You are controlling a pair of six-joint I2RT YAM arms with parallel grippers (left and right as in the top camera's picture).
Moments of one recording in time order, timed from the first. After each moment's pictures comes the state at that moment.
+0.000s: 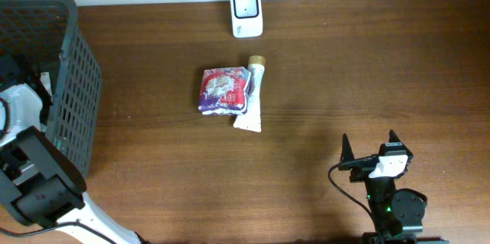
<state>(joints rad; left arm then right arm) 0.56 2.05 1.55 -0.74 -0.21 0.27 -0.02 0.02 0.01 -0.08 -0.04 -0.03</state>
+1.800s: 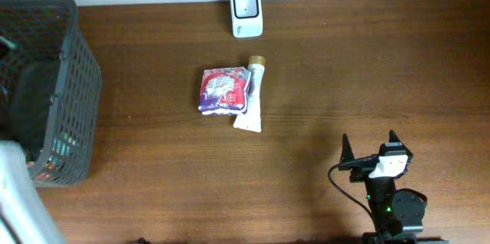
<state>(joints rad) 0.52 1.38 1.69 -0.58 0.01 -0.27 -0.02 0.02 0.01 -0.08 -0.04 -0.03</state>
